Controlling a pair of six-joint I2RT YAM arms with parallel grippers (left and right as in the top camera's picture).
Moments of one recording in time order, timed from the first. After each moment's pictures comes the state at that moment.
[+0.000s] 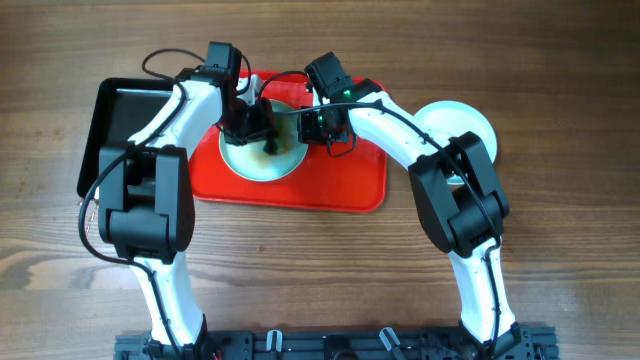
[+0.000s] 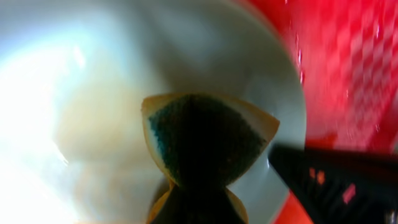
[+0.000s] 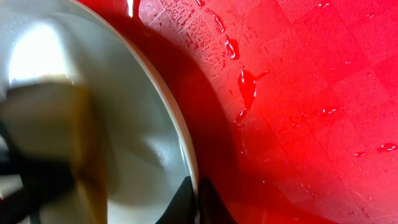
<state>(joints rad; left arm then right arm) -0.15 2.11 1.51 -0.77 0.40 -0.32 0.54 2.27 1.69 -0.61 -0.28 0.52</state>
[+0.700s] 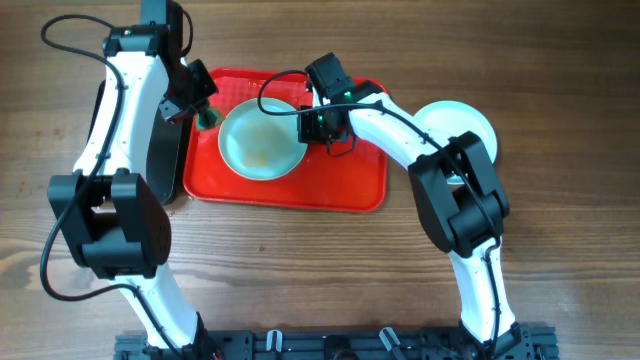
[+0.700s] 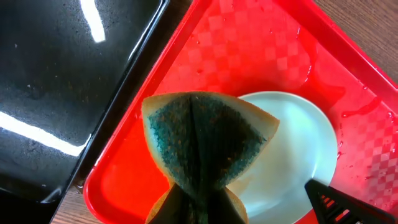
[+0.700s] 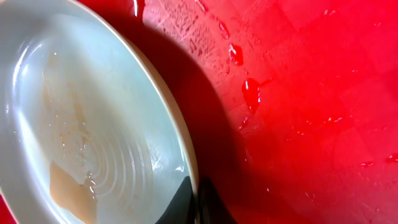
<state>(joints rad) -0.01 2.01 1.79 -1.15 0.05 -0.51 0.53 2.27 1.68 -0.58 -0.30 0.52</state>
